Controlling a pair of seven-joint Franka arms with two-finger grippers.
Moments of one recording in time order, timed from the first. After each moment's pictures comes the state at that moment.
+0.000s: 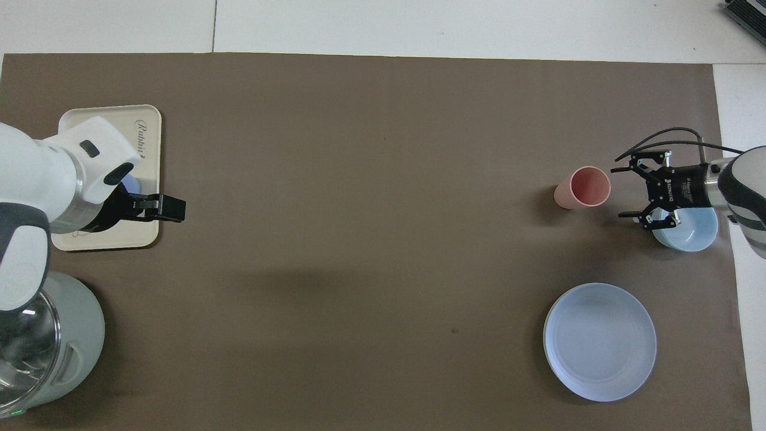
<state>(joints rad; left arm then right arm) -0.03 -0.09 -0.11 -1.79 0.00 1.76 -0.06 -0.31 0.30 0.01 -1.88 0.43 2.09 0.40</state>
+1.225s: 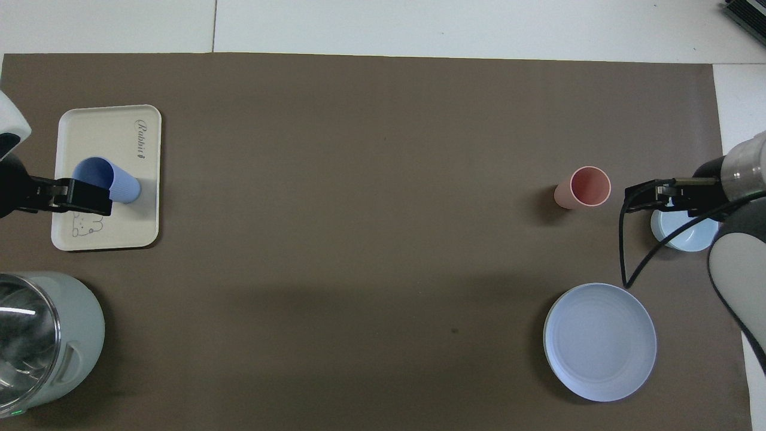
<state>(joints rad) 0.02 -0.07 -0.12 -1.64 0.00 1.57 0.00 -0.02 -0.06 0.03 -1.77 -0.02 1.71 0.10</state>
